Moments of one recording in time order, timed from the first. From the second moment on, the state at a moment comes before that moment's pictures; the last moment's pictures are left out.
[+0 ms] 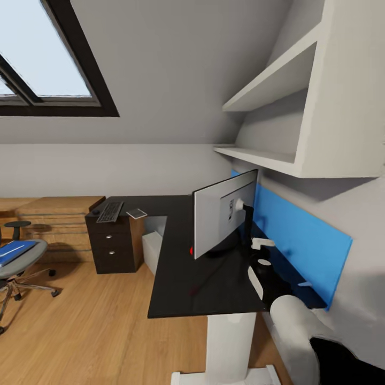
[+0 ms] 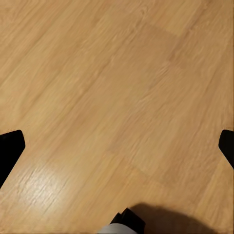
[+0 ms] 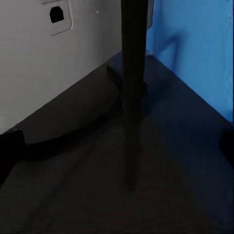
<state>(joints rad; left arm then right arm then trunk) 0.05 0.10 -0.45 -0.39 0.89 -0.46 0.37 -0.86 0.09 -0.23 -0.49 0.16 0.03 -0.16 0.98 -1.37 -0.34</state>
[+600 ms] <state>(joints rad) 0.05 0.10 -0.45 -0.39 0.89 -0.46 0.36 -0.49 0.17 -0.08 -1.19 0.15 0.37 -0.16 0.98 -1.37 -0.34</state>
